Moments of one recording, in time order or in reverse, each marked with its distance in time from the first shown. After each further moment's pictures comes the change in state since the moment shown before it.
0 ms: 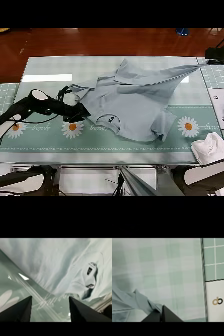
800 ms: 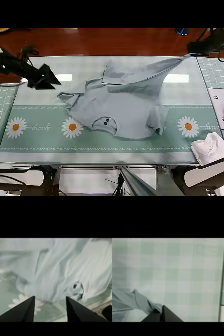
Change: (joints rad) left arm 0.277 -0.150 0.680 0.256 -0.525 -0.097; right arm 0.146 -0.001 0.000 -0.027 -0.093 0.002
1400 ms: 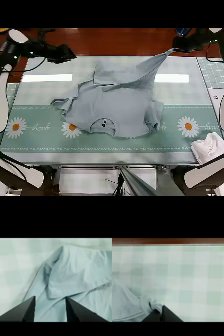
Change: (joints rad) left arm -0.107 -0.263 0.389 -0.087 0.373 0.116; right arm 0.077 -0.050 0.000 0.208 -0.177 0.053
